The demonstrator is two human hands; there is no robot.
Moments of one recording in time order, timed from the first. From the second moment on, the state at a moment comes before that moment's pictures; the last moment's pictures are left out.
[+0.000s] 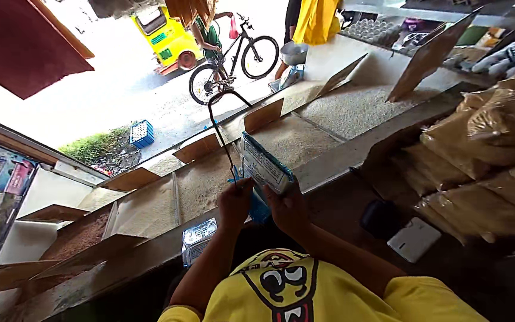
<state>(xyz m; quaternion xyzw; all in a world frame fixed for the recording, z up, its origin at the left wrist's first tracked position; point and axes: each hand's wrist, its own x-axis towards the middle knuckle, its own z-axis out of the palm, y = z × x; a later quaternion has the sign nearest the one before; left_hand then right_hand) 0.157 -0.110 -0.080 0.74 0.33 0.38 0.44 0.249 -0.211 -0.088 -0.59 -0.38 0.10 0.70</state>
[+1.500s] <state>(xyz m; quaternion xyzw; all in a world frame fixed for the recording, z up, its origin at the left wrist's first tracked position) 0.043 -0.094 -0.048 0.75 0.23 0.51 0.36 0.334 -0.183 -0.225 -0.32 -0.10 0.66 0.68</state>
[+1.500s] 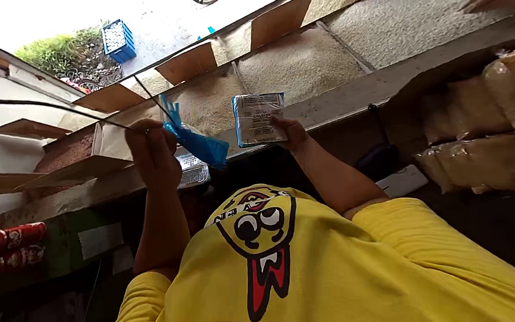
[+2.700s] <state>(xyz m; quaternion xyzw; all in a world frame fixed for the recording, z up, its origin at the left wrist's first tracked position) 0.002 -0.102 -0.031 0.80 0.20 0.52 0.24 0.343 -0.202 -0.259 -0.70 -0.65 0.27 0.08</state>
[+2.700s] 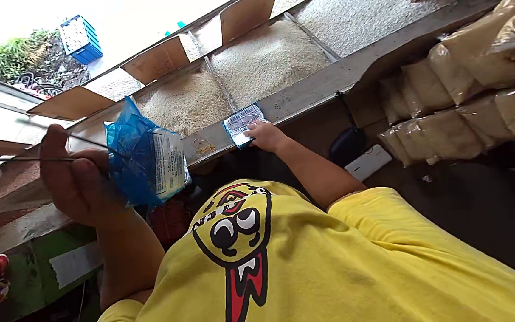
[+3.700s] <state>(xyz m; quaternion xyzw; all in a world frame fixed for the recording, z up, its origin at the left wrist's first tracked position) 0.050 -0.098 -0.085 0.65 0.19 0.60 0.42 0.391 -0.190 -0.189 -0.65 -0.11 0.32 0.68</state>
